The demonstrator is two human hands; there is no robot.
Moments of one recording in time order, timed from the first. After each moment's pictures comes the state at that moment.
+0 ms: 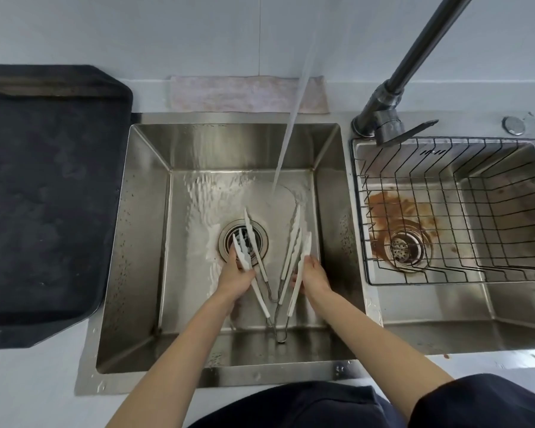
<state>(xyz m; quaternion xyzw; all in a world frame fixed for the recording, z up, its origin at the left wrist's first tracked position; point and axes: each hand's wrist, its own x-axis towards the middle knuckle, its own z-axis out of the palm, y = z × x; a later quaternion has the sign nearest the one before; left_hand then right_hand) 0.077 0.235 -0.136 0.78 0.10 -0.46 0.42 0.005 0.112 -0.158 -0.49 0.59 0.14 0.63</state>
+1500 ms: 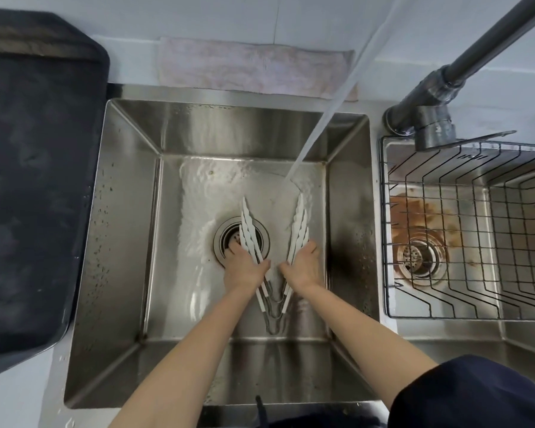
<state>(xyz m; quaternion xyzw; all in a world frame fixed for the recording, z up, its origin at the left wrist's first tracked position) 0.096 0.202 -0.204 0.88 0.07 -0.39 0.26 0.050 0.104 -0.186 -0.78 0.44 0.28 0.33</state>
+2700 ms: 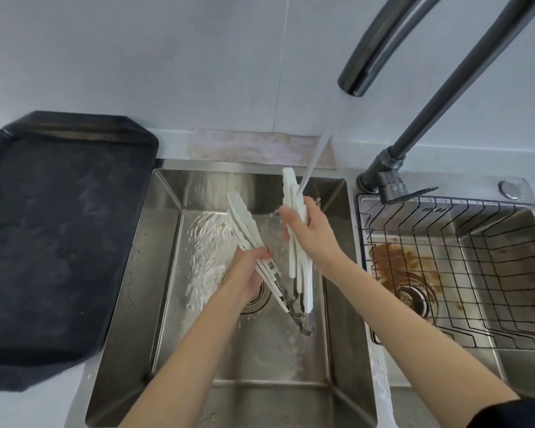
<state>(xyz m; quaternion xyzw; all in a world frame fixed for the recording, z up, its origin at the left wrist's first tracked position) 0.141 0.189 -0.106 0.53 0.16 -0.41 0.73 0.110 0.068 -0.049 -0.74 0.26 -0.01 0.62</state>
